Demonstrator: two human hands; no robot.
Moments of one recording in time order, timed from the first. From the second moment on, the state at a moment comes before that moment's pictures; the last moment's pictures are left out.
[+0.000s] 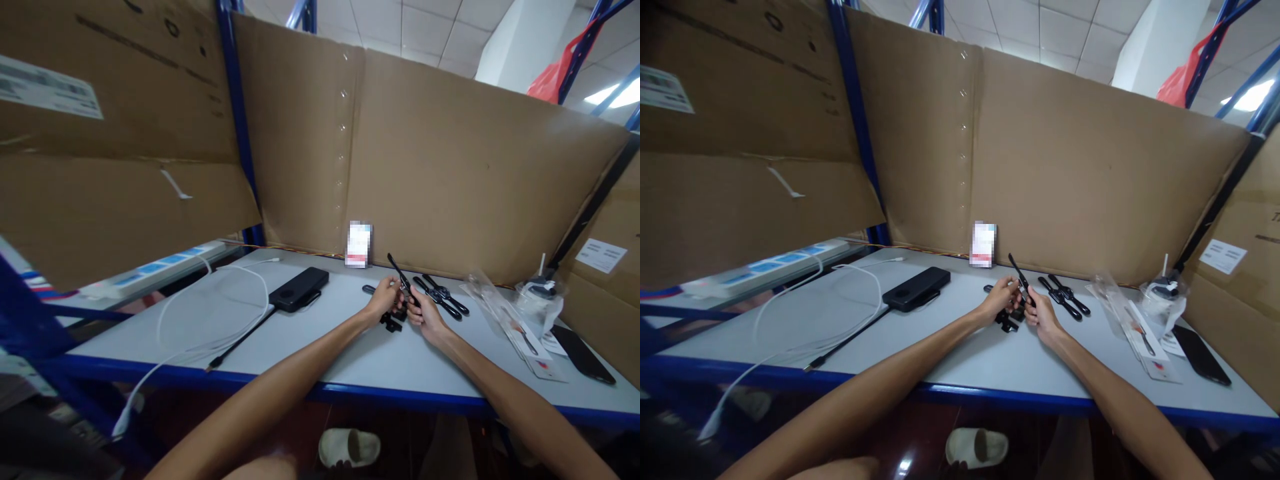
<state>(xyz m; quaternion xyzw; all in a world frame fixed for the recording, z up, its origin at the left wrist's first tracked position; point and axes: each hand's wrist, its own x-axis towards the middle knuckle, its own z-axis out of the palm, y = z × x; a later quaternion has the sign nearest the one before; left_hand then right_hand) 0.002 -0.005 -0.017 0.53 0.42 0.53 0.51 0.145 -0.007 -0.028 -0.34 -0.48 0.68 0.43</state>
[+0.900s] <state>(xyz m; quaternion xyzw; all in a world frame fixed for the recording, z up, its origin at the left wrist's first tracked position) -0.003 -0.002 -0.021 0.67 0.48 0.50 0.26 0.148 -0.003 -0.030 -0.34 -0.47 0.70 0.42</state>
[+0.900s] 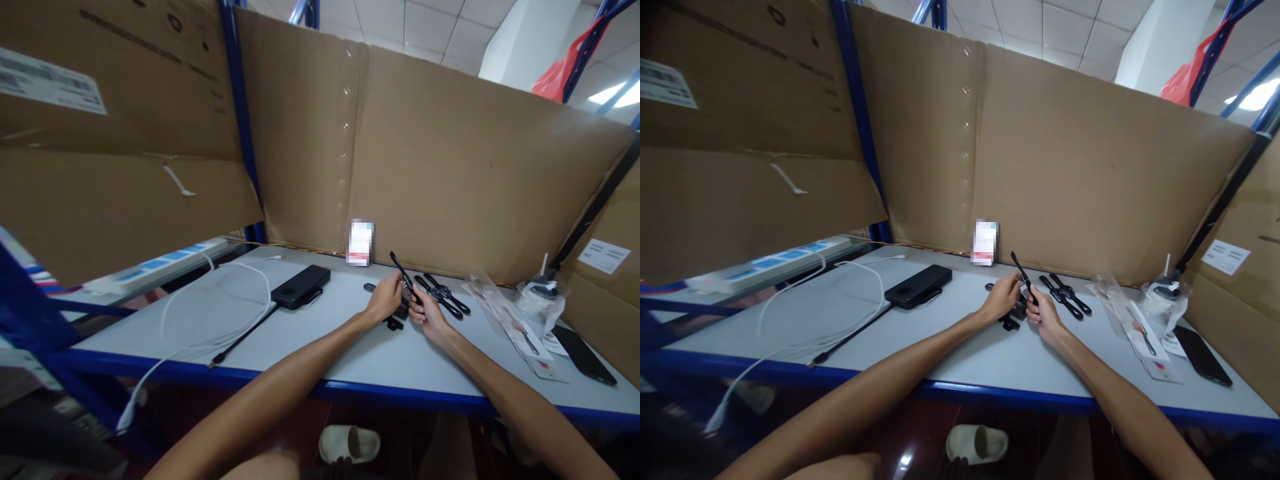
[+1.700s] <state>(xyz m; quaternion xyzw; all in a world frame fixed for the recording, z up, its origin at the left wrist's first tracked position) -0.001 0.004 -0.022 0.57 0.46 0.53 0.44 0.146 -0.003 -0.031 -0.34 -0.48 0.69 0.42</state>
